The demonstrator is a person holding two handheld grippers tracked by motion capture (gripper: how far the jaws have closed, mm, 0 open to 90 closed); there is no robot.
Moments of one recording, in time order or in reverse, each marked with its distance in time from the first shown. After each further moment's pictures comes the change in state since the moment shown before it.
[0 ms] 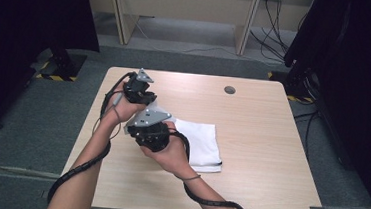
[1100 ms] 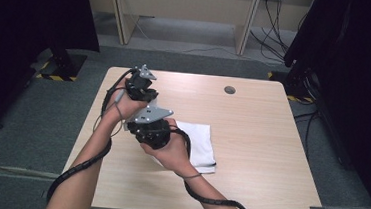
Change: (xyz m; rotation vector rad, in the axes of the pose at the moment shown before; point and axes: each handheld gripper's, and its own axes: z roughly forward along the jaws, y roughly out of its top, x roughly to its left) left arm -0.008 0.015 -0.001 0.012 0.007 0.030; right arm -0.004 0.005 -0.009 -0.023 -0.004 0.005
